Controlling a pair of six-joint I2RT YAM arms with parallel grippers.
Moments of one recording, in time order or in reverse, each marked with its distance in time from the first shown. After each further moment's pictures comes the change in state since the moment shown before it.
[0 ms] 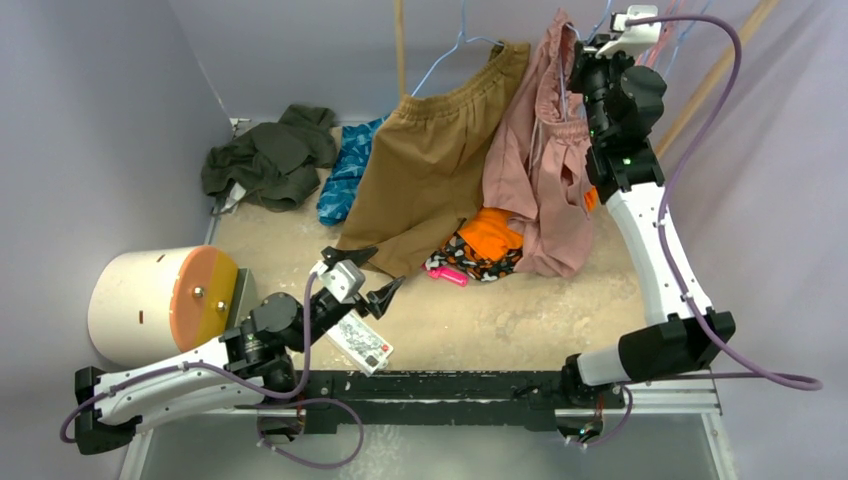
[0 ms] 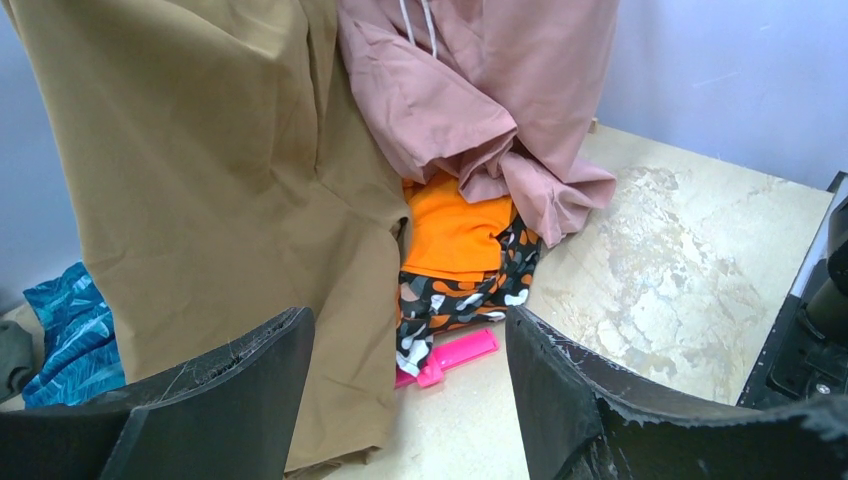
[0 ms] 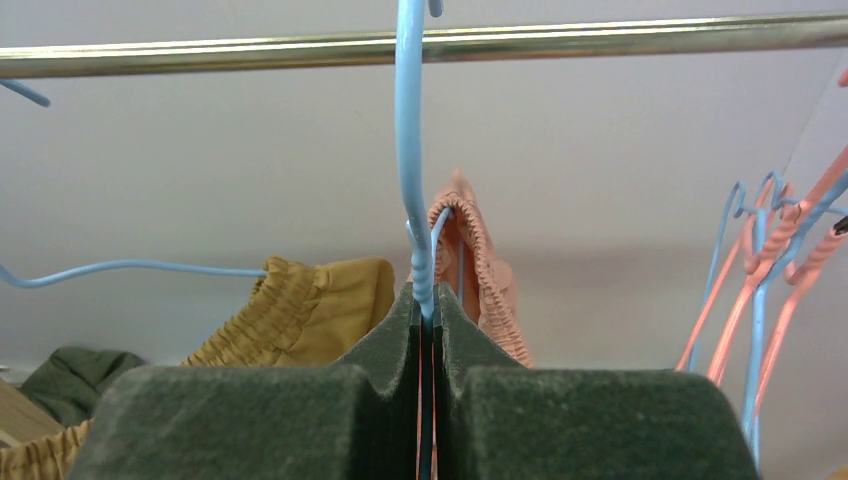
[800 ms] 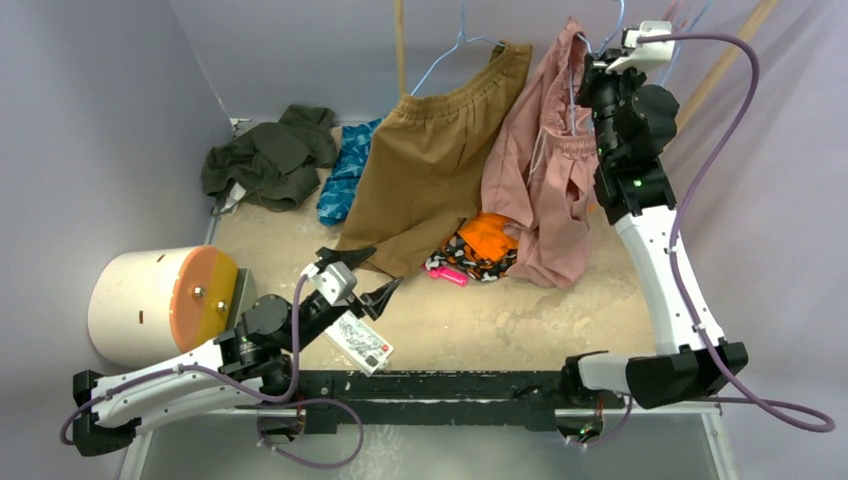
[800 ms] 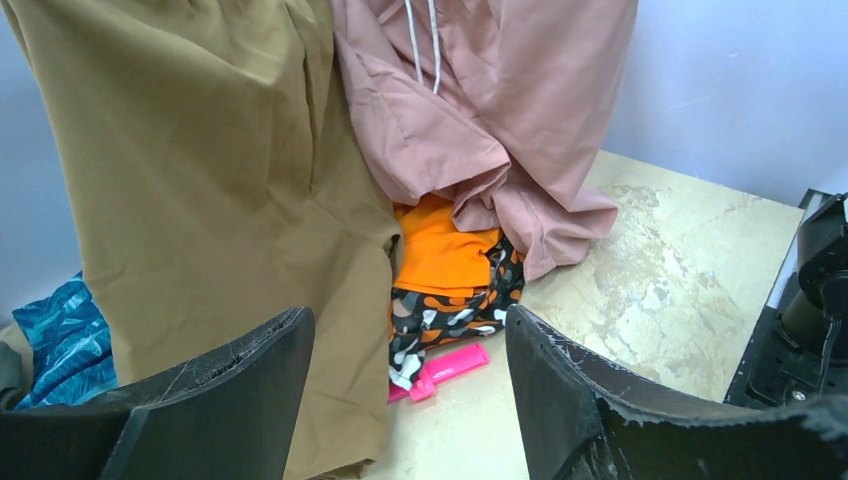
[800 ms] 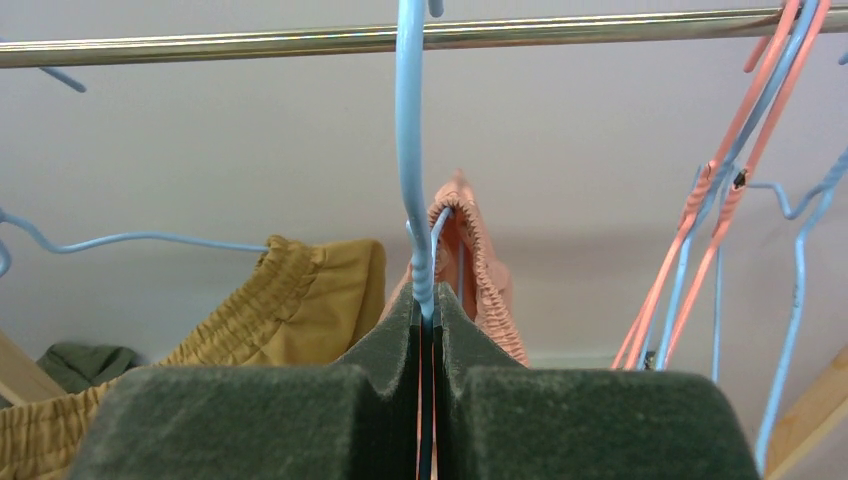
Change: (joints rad) left arm 0.000 -0.037 0.000 0.000 0.030 0.000; right arm 0.026 -0.132 -0.083 -0.040 0.051 -0.018
